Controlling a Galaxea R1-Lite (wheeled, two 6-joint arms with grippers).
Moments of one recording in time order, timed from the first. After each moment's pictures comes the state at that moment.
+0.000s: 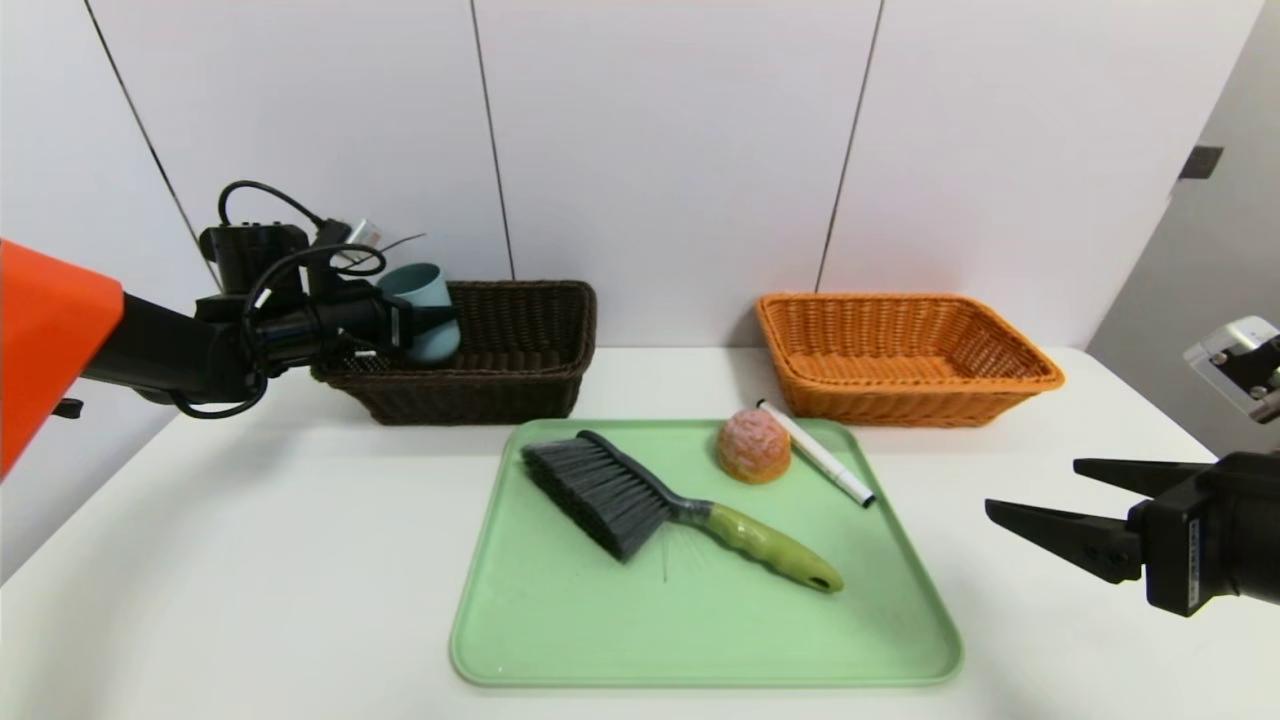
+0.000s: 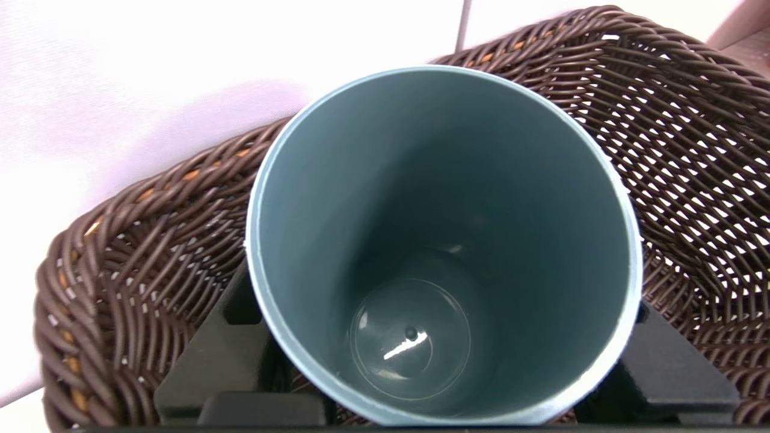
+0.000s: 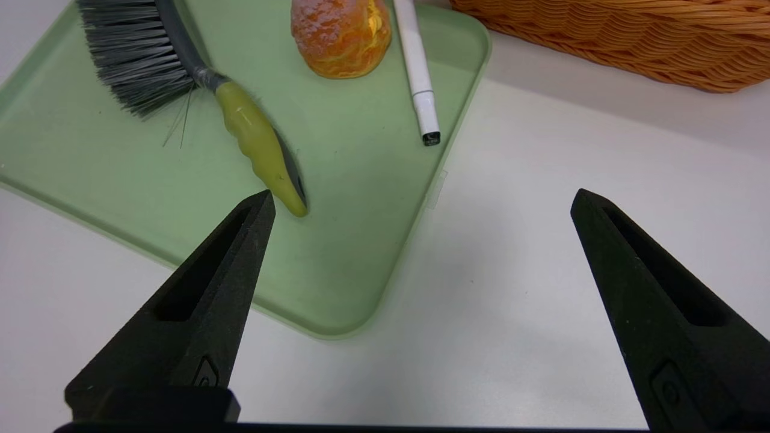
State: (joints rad) left arm 0.05 2.16 -1.40 -0.57 -0.60 0.14; right arm 0.23 1.16 -0.61 -0.06 0.19 -0.03
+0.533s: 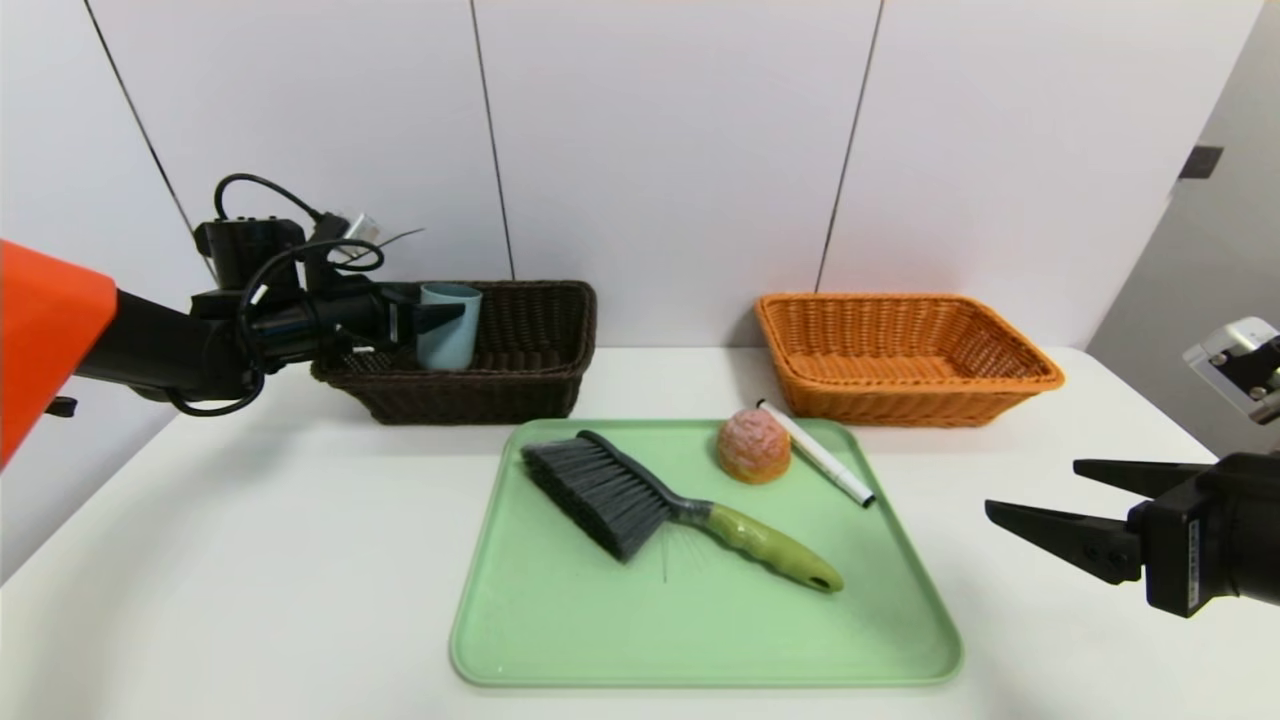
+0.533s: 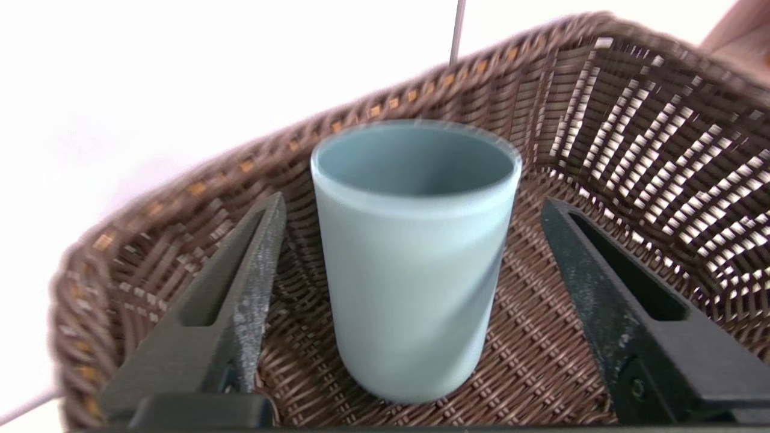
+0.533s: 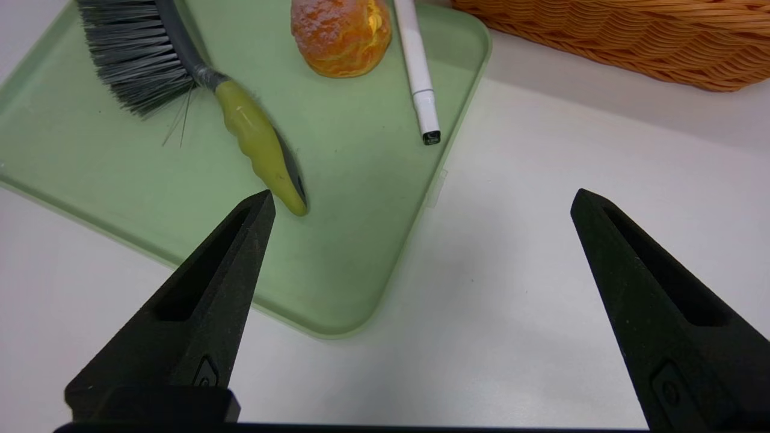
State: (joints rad) left arm 0.05 2.14 -1.40 -0.58 -0.60 0.16; right arm 0.22 1.16 -0.61 -0.06 0.19 -0.03
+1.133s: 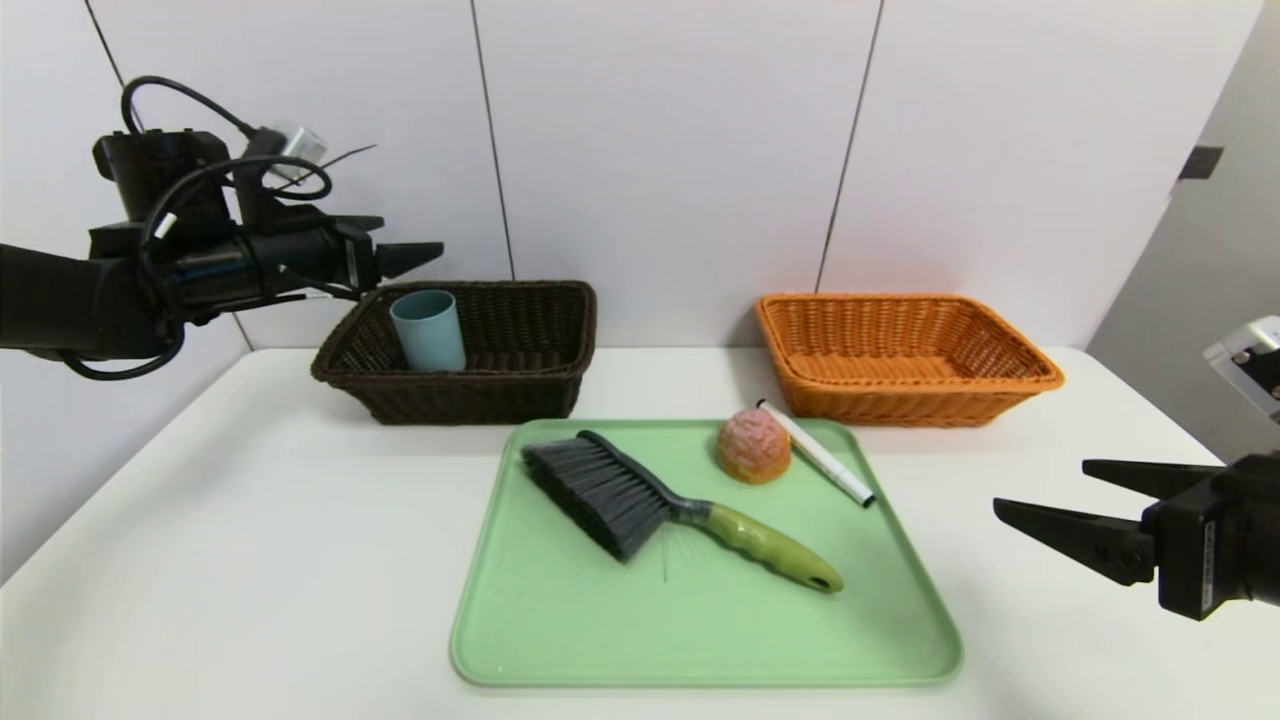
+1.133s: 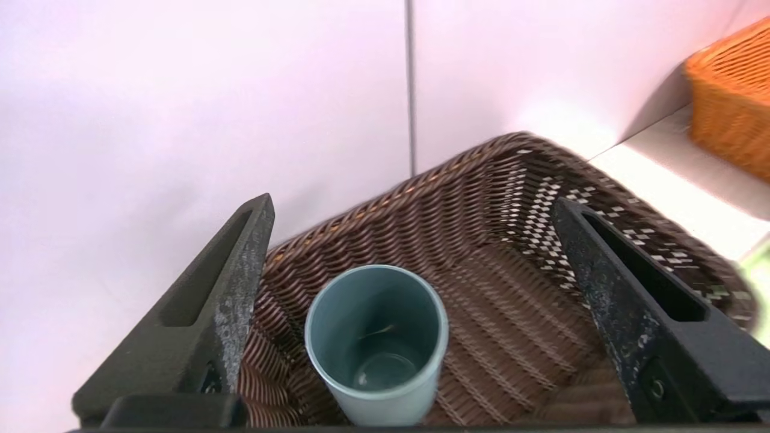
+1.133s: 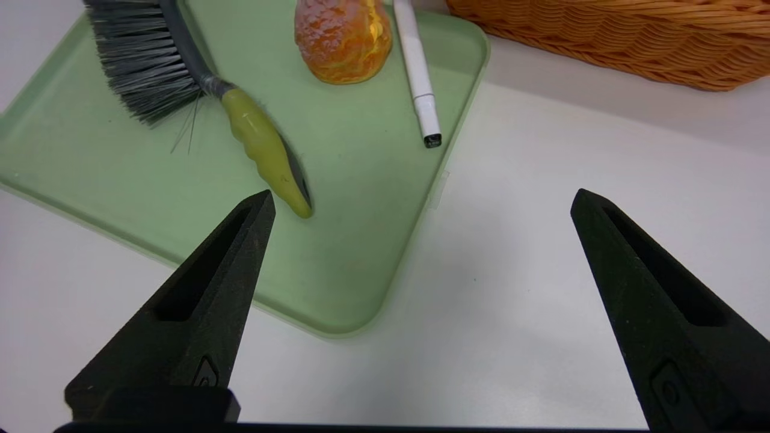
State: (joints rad) left arm 0.04 1.92 -1.37 -0.49 -0.60 0.15; right arm 0.22 1.13 -0.60 -0.06 0.19 -0.01
